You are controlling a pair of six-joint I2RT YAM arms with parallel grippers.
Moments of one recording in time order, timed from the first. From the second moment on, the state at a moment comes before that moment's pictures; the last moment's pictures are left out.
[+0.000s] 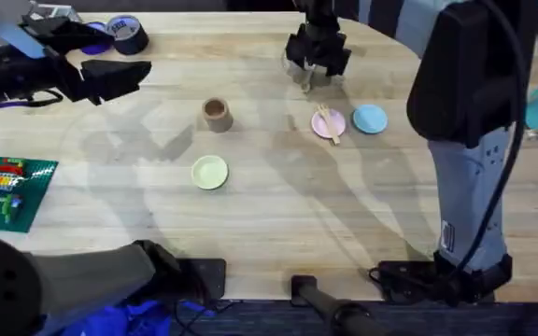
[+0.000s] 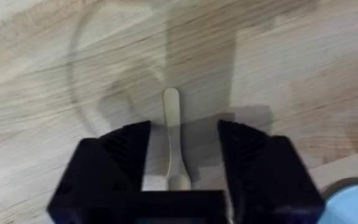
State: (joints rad) left arm 0.66 1.44 1.11 -0.75 1.13 0.97; right arm 0.44 2.42 2.11 -1.00 0.28 0.82
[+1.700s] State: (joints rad) left arm 0.66 1.44 1.11 -0.75 1.13 0.97; right arm 0.44 2.46 2.22 -0.89 0.26 0.57
